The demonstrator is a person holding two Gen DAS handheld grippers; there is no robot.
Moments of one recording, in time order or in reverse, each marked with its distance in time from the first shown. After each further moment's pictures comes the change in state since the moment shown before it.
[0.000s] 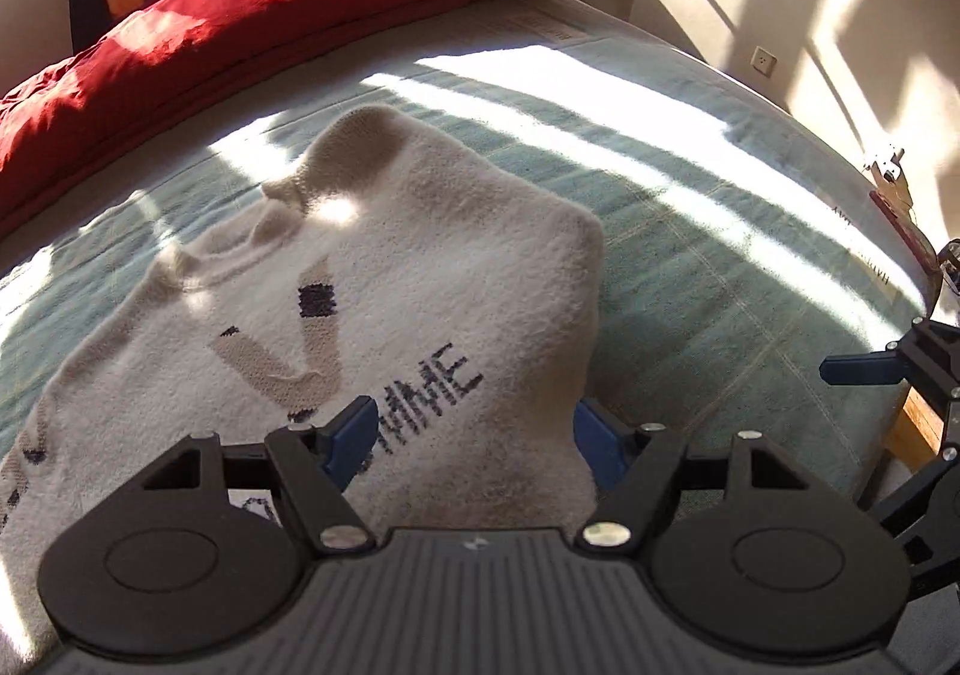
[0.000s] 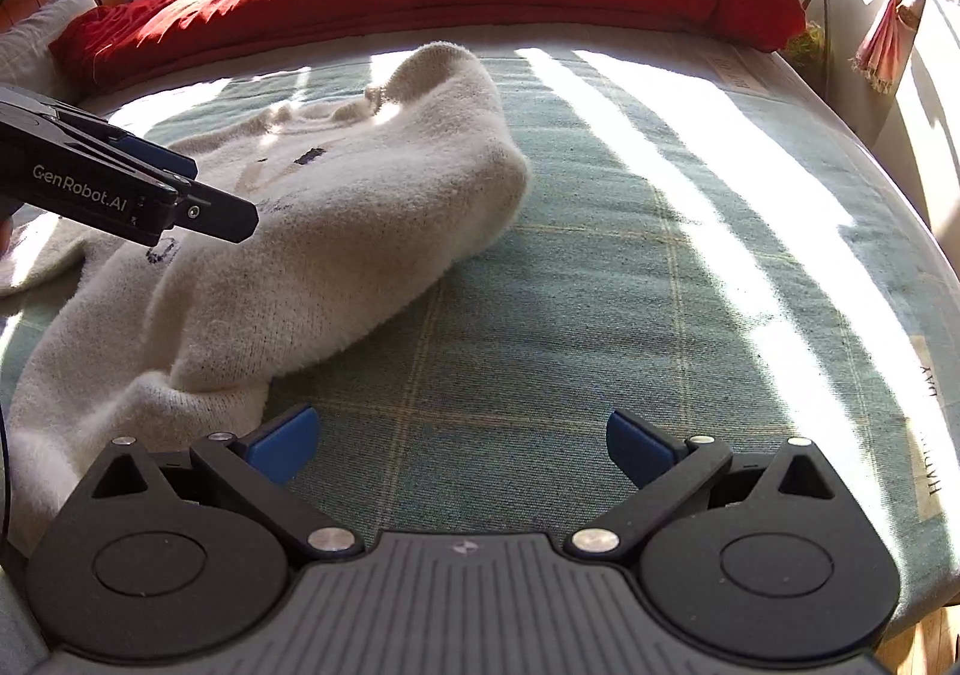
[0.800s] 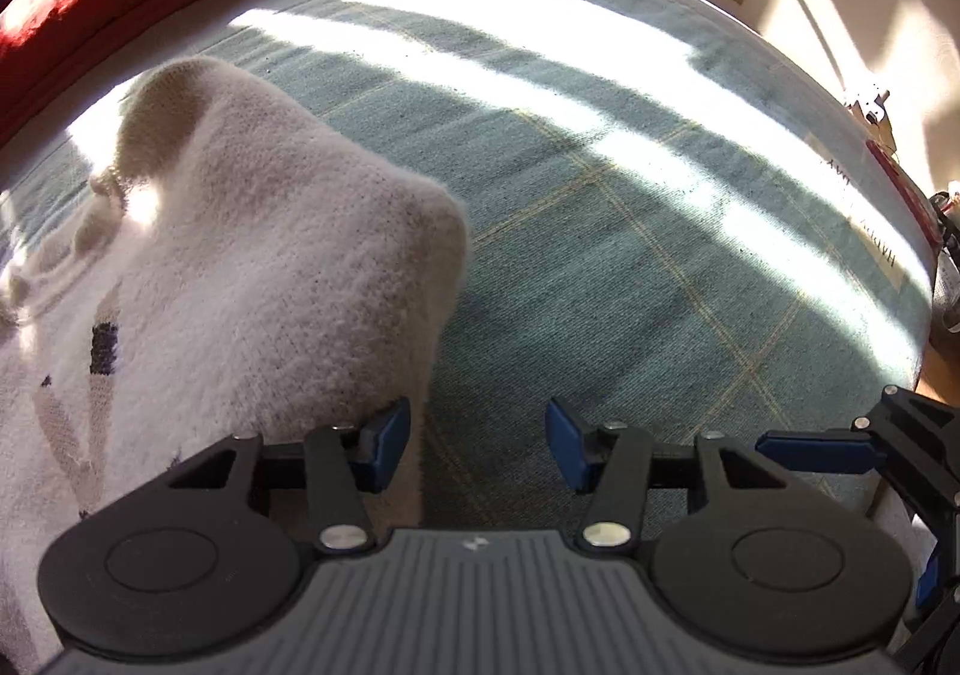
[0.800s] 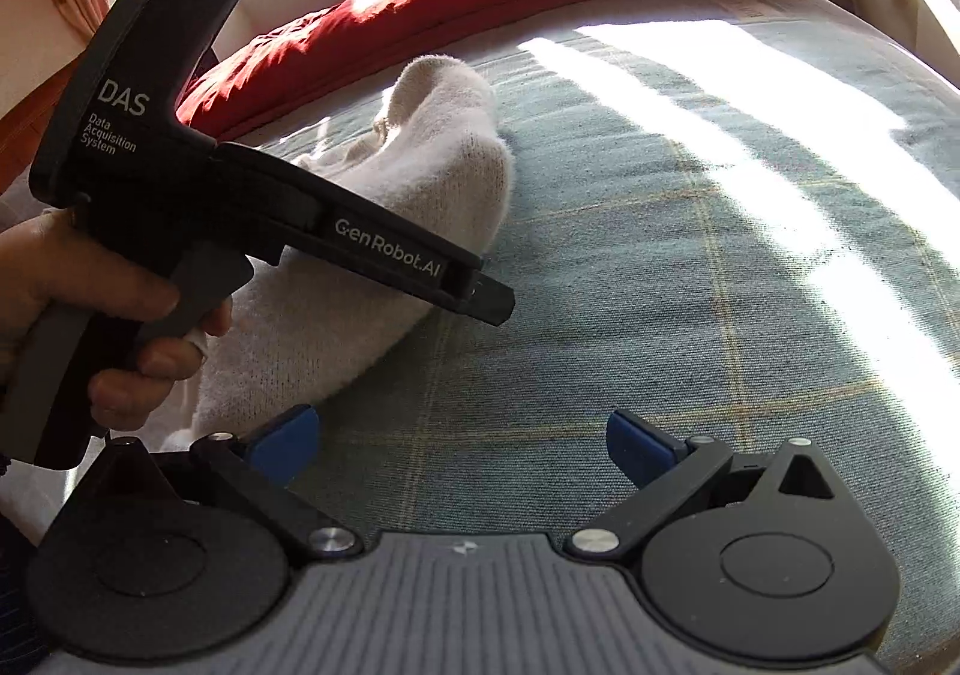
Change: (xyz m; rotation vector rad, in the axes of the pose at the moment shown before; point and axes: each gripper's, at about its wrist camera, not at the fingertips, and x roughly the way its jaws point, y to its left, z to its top) left arm 0.095 -0.059 0.033 0.062 0.152 -0.016; right arm 0.029 -0.061 -0.007 0.196 -0.041 0.238
